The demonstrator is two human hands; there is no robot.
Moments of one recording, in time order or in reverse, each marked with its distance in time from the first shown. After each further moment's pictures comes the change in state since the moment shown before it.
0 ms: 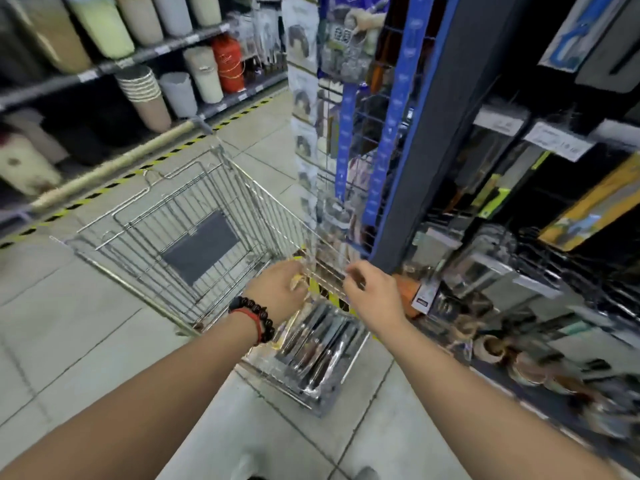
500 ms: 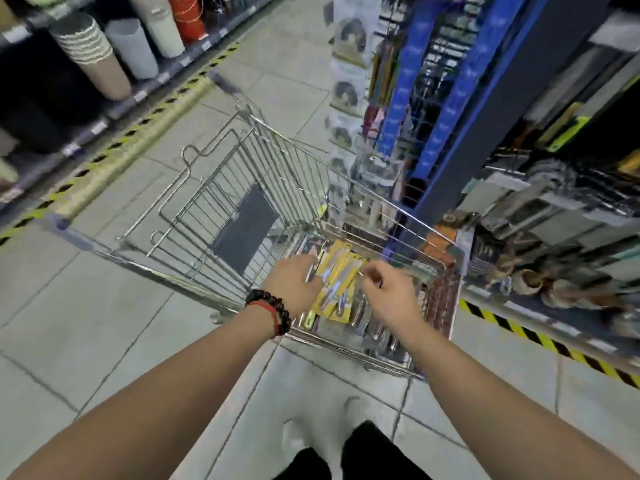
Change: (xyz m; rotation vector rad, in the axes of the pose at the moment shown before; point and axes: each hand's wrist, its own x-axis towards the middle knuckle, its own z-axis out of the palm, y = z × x) left_hand 0.020 -0.211 -0.055 -0.001 -0.240 0.031; right_hand -0.003 -0.096 0.202 0.087 0.039 0.259
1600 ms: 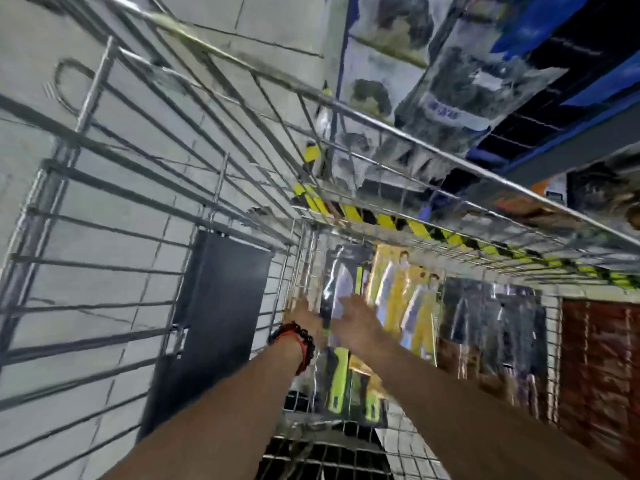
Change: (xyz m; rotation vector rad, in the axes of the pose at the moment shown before) left_hand 0.366 -0.240 0.189 -0.306 -0.547 -0.603; right_hand 0.291 0.165 0.334 -0.078 -0.484 0.720
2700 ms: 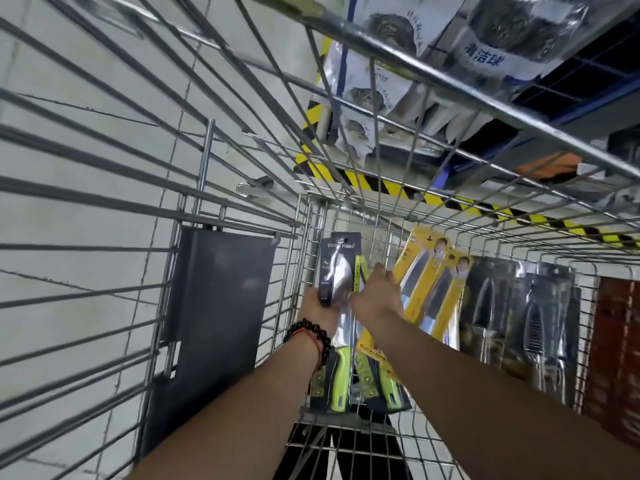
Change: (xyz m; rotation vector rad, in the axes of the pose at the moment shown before) left_hand 0.016 -0.019 0.021 -0.306 0.064 0.020; right_hand 0.021 -0.009 -0.002 -0.011 0.231 0.210
